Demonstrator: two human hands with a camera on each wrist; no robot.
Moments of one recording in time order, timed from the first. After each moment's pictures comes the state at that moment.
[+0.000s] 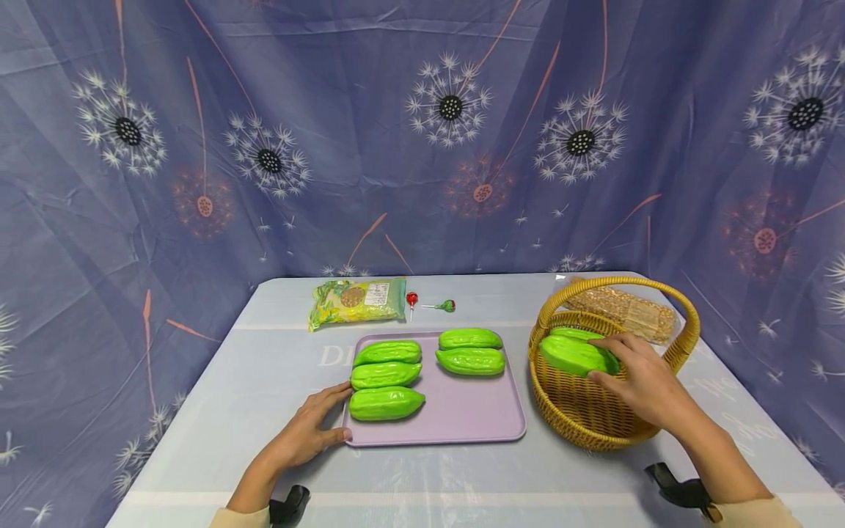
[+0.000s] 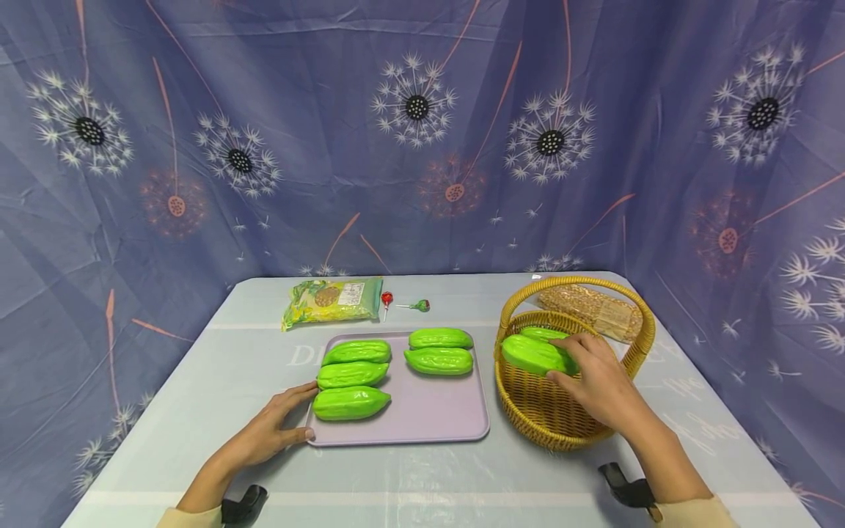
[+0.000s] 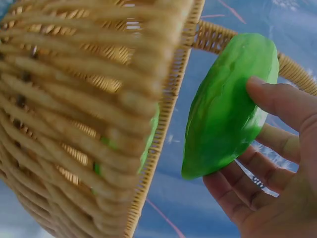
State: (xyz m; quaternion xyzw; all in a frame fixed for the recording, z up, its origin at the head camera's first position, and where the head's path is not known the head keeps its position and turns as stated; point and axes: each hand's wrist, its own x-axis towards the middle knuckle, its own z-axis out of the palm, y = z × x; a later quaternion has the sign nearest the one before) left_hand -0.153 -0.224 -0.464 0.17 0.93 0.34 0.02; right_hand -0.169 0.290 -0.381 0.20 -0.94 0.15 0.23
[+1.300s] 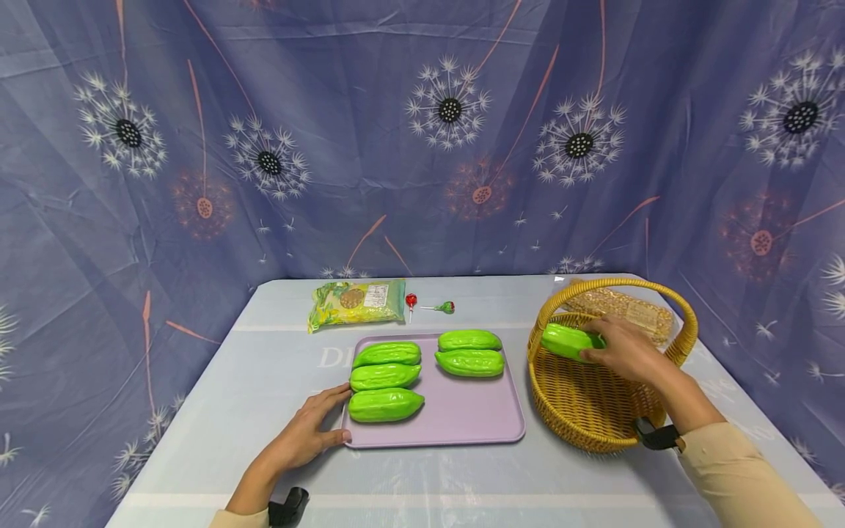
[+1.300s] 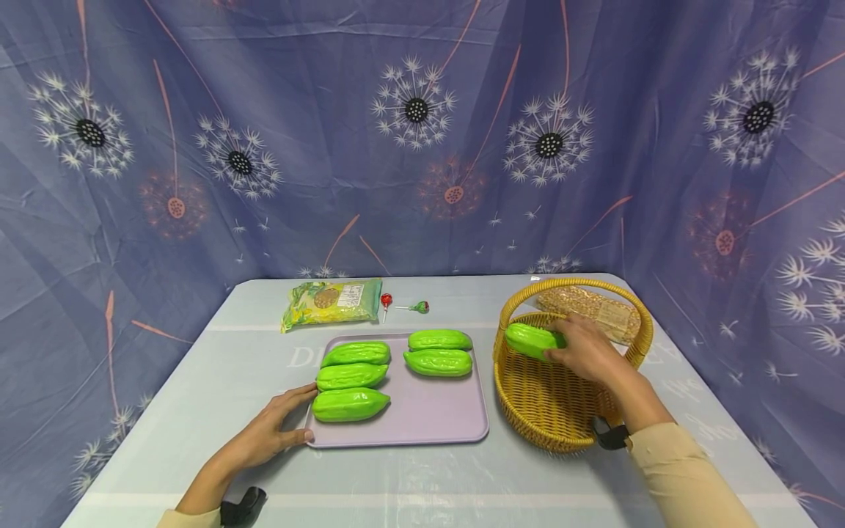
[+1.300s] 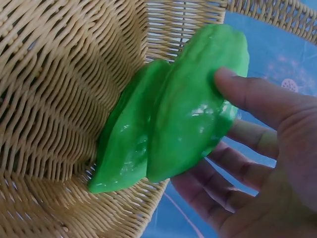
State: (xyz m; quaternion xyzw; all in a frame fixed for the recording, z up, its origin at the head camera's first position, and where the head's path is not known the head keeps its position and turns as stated) left_hand -0.153 -0.224 -0.462 0.18 0.92 0.33 0.02; right_hand -0.229 0.303 -0.375 0.14 -0.98 0.14 0.03
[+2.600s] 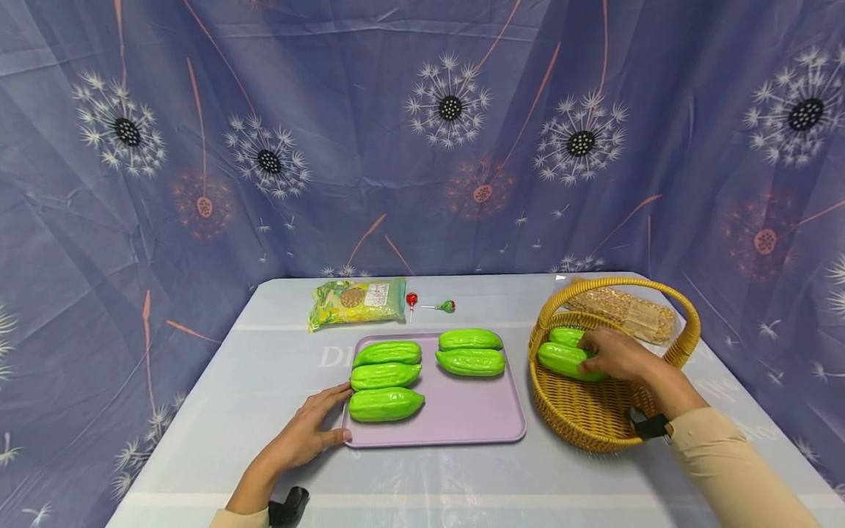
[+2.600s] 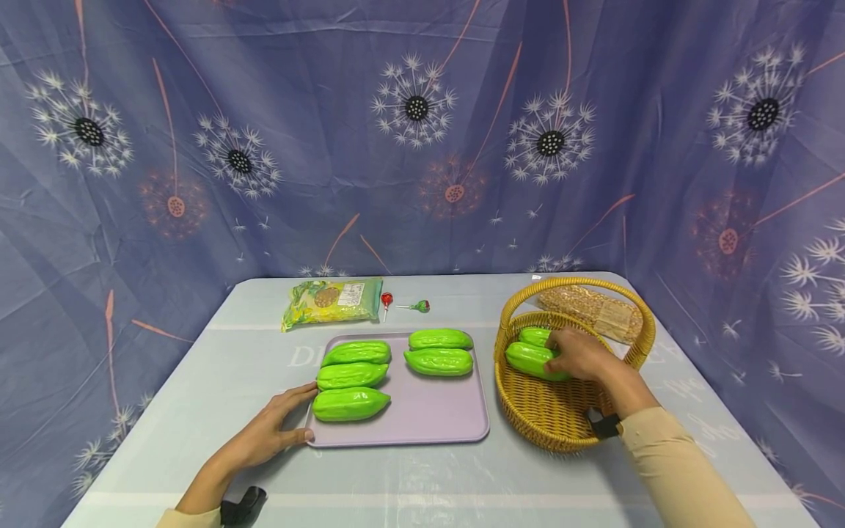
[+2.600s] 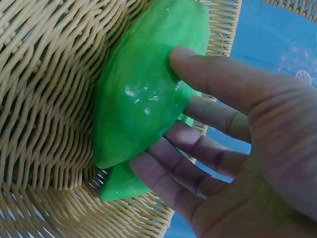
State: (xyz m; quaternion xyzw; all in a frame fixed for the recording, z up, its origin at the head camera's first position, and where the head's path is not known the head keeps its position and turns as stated) left_hand -0.153 -0.224 -0.464 0.19 0.92 0.33 0.01; right_hand -0.252 0.311 -0.397 0.18 -0.97 0.14 -0.06
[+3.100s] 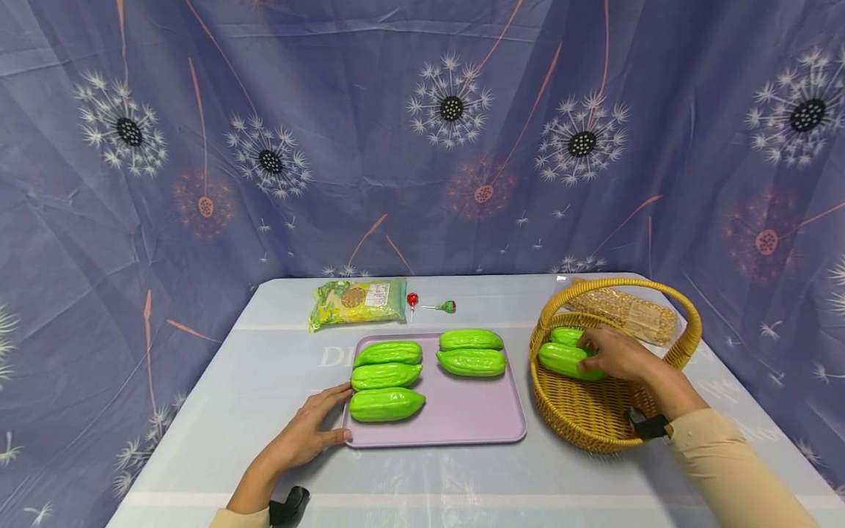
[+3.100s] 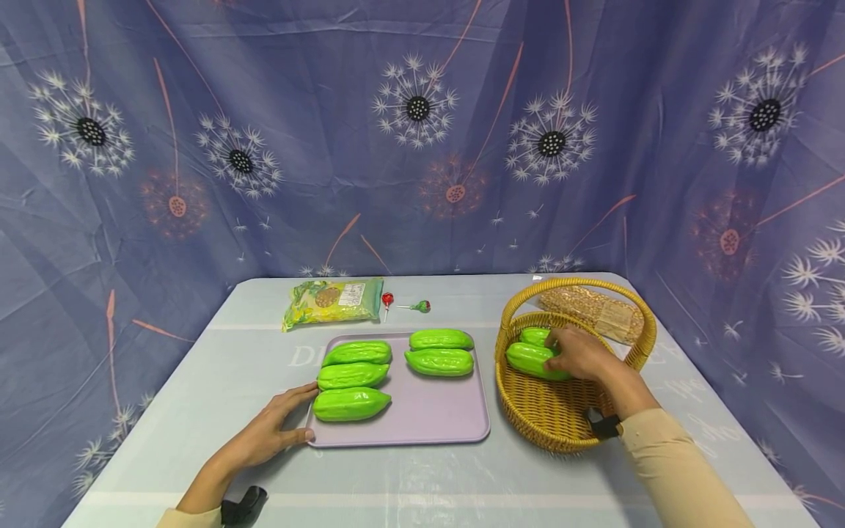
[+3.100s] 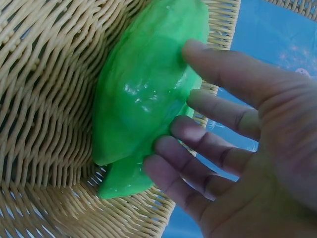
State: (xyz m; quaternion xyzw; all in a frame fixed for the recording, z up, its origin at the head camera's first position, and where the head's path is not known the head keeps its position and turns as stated) left_hand -0.153 -0.224 -0.465 0.19 0.92 0.33 0.01; right_hand -0.251 0.309 -0.396 0.15 -0.97 0.16 -0.07
